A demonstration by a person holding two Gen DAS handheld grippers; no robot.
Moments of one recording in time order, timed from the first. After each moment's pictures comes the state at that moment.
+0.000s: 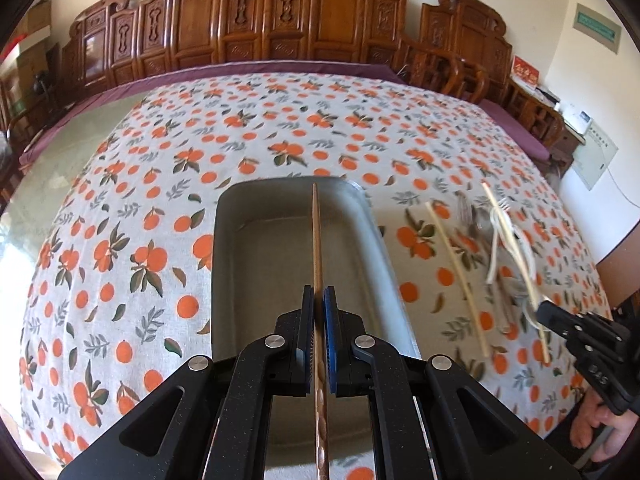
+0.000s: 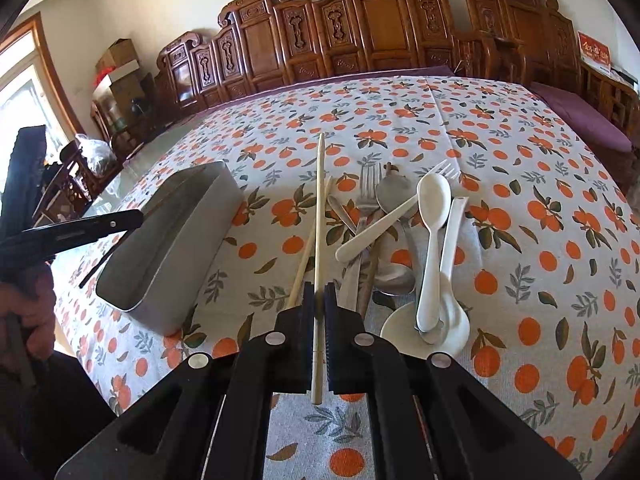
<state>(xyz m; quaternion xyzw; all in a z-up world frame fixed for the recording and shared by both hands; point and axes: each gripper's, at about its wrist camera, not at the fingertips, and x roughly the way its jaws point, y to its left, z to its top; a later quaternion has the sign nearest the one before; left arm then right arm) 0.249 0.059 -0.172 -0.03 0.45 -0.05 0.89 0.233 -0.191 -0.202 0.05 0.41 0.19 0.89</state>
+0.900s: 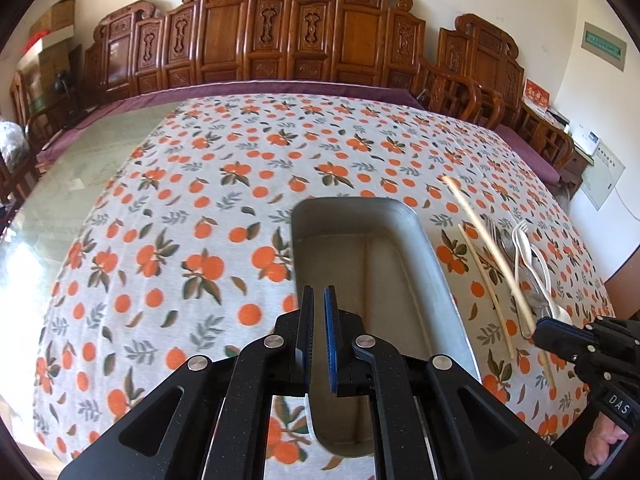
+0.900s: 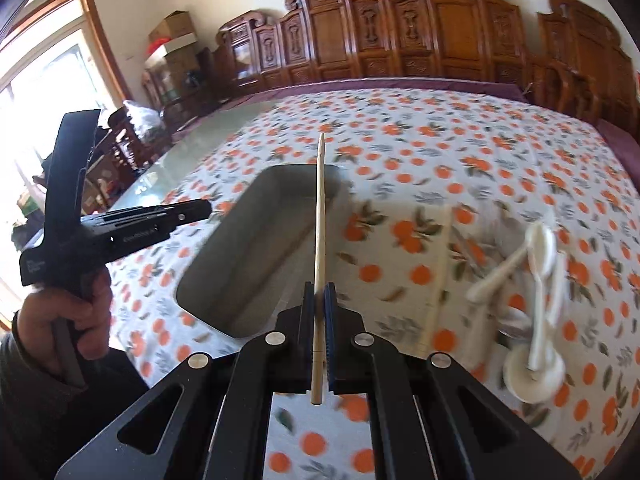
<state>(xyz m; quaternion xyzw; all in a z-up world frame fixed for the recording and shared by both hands) 0.232 0.110 -0.158 -0.04 0.42 -0.02 0.91 0.231 -0.093 -0.166 0.01 0.42 0.29 0.86</state>
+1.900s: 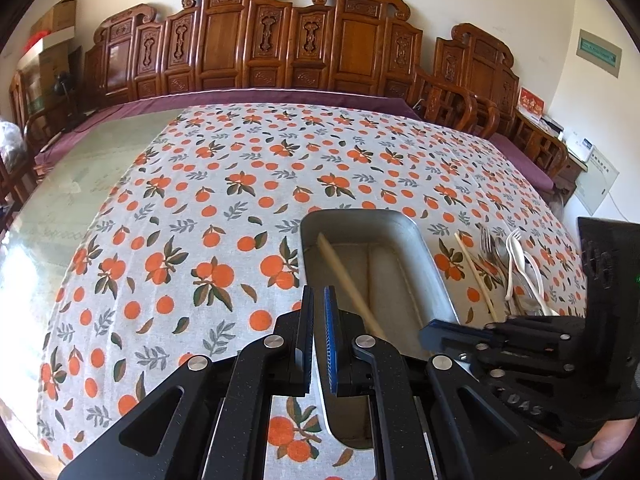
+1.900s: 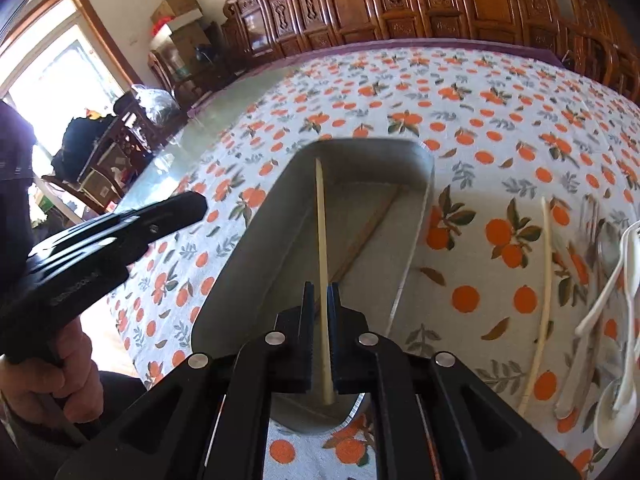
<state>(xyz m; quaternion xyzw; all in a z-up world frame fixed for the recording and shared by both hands) 0.226 0.118 -0.149 -0.05 0.40 -0.03 0.91 0.275 -0.022 -0.196 0.02 0.46 0.32 0.83</state>
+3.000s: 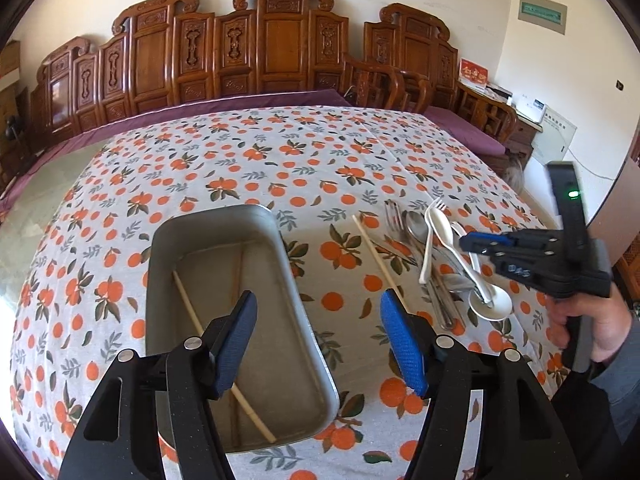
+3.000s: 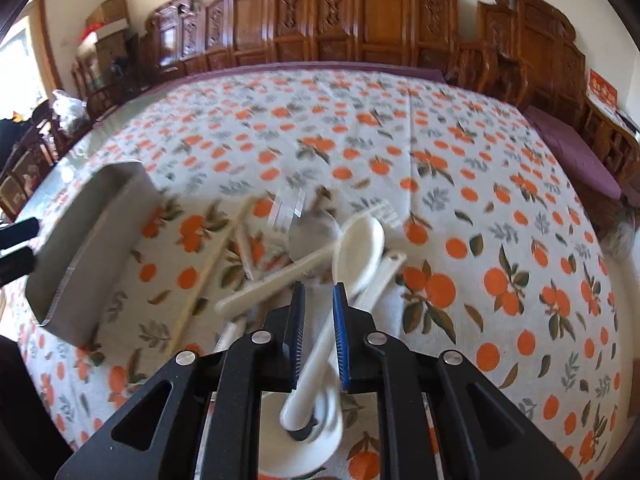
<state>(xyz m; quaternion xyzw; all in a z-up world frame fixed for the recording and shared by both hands) 0.220 0.006 -0.152 0.00 0.39 -0.12 0.91 0.318 -0.222 -0.214 -0.05 0.44 0.15 0.88</state>
